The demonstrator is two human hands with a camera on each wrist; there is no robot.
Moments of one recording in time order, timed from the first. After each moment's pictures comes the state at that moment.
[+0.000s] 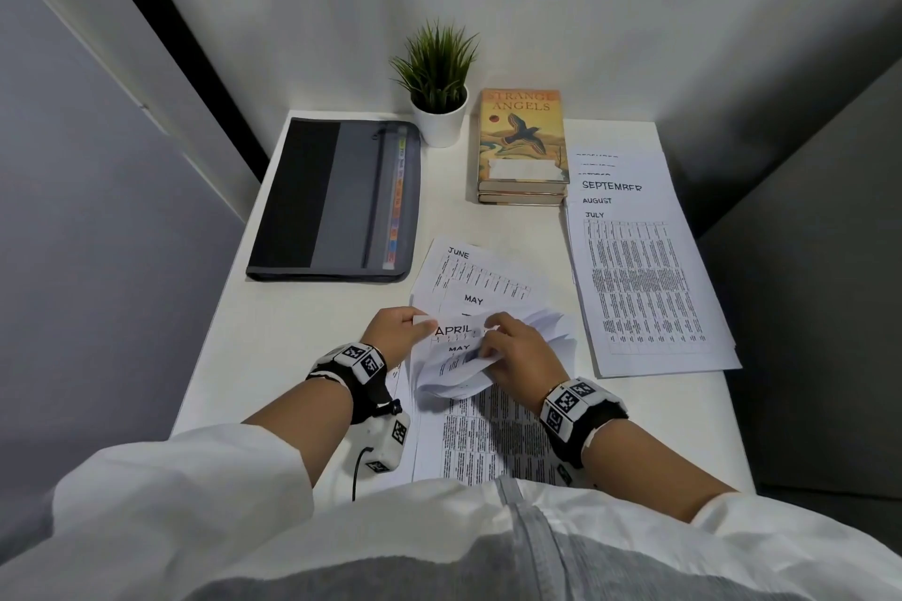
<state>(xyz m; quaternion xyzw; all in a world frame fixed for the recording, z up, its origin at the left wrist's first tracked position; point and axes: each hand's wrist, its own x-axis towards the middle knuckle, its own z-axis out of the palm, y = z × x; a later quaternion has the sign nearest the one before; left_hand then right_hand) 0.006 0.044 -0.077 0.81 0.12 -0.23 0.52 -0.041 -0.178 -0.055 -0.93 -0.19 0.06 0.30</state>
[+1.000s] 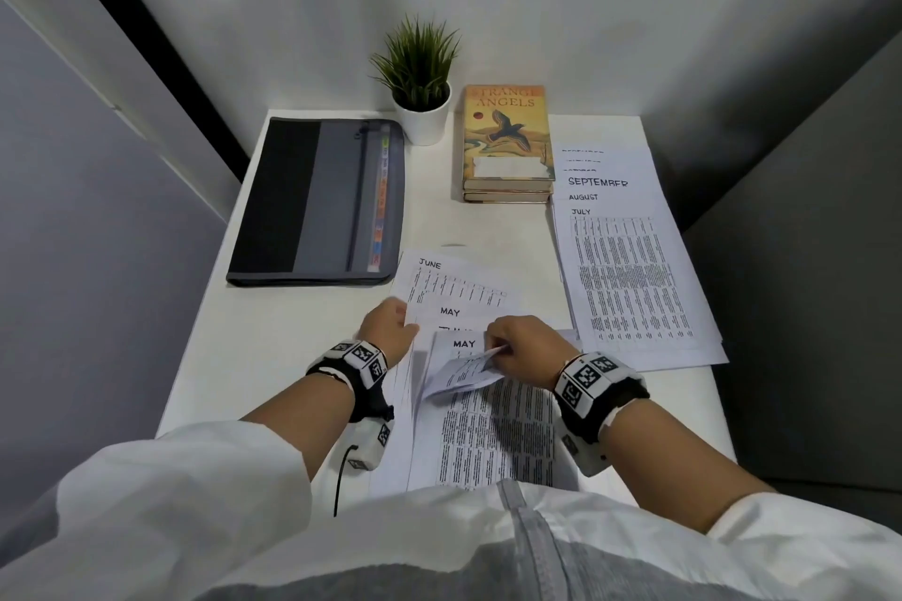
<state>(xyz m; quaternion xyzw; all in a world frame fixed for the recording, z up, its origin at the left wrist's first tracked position) 0.020 0.029 -0.076 0.91 0.09 -0.20 0.35 -0.014 -0.204 -0.025 -0.92 -0.18 0.23 0.25</state>
